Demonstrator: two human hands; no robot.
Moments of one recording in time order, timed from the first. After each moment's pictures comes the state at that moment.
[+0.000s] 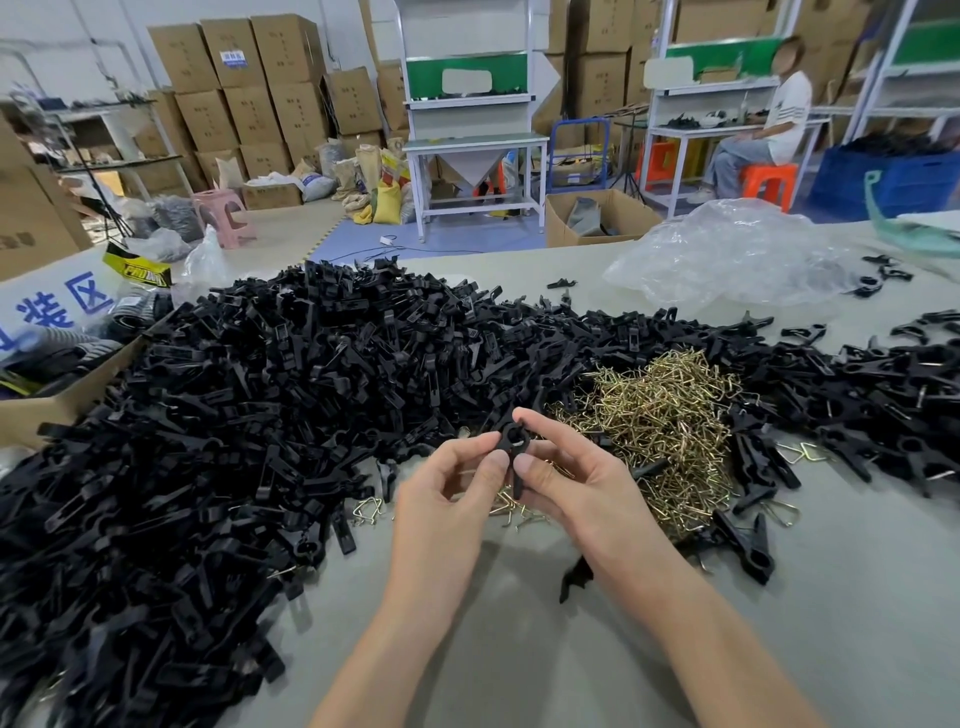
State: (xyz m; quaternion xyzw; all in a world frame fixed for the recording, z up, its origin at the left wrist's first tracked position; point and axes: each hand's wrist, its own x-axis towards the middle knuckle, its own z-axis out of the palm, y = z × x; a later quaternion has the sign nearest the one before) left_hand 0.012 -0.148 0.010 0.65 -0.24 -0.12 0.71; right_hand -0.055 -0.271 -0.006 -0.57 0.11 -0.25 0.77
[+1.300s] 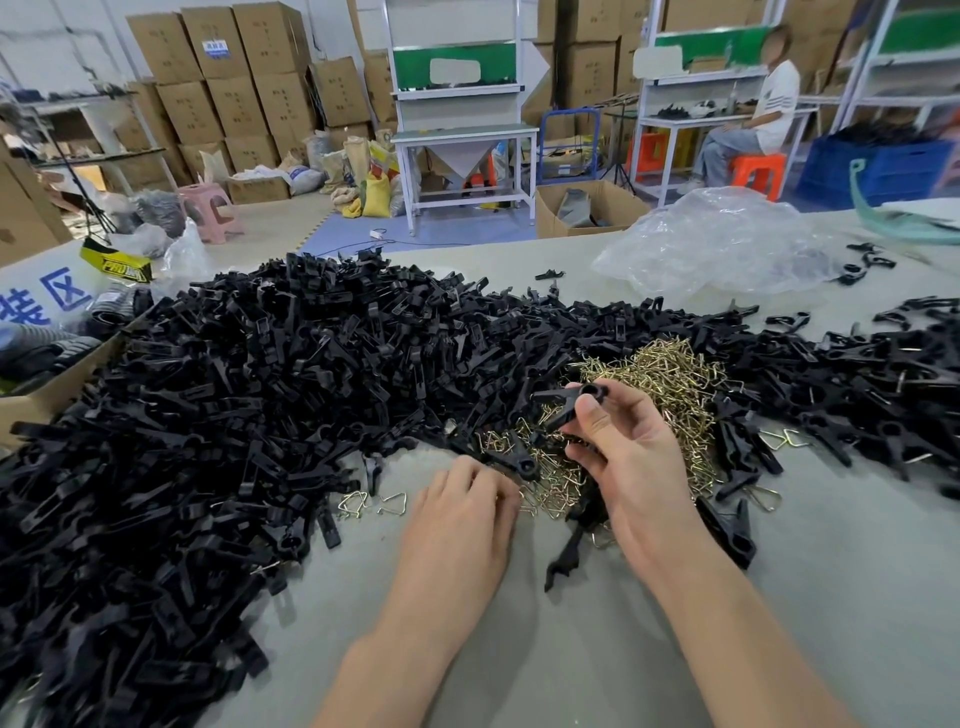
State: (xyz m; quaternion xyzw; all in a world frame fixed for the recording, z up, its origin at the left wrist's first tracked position) left_hand 0.013 -0.153 -0.022 0.84 -0.46 0.09 0.28; right_hand -0.067 -0.297 0.004 -0.46 0.19 -0.40 0.77
